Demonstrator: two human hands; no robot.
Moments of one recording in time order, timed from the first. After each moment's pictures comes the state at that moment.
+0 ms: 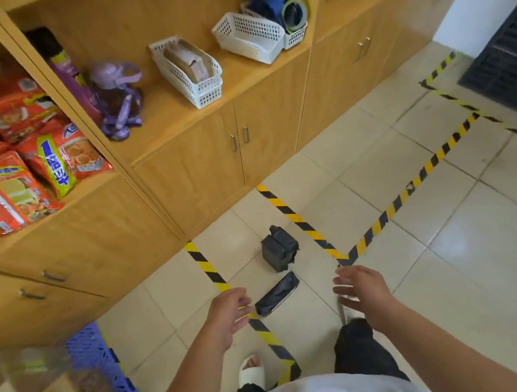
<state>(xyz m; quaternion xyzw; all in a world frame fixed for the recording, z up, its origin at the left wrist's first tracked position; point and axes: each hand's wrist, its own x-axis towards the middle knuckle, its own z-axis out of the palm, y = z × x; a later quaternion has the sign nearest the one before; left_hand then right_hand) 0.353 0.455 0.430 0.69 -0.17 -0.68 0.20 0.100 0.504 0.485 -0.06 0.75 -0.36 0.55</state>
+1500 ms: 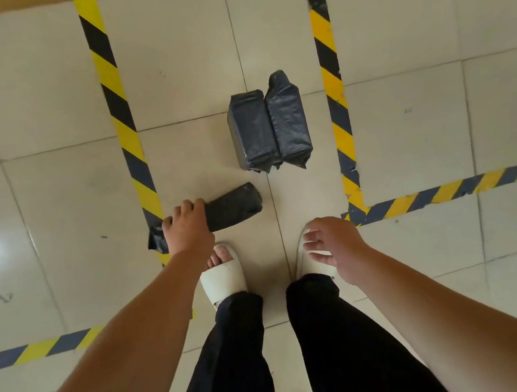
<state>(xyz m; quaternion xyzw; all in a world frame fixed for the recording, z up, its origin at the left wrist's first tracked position) 0.193 0.388 -0.182 0.79 -0.49 -0.34 -0.16 -0.037 0.312 -0.085 -0.09 0.78 0.04 0.62</state>
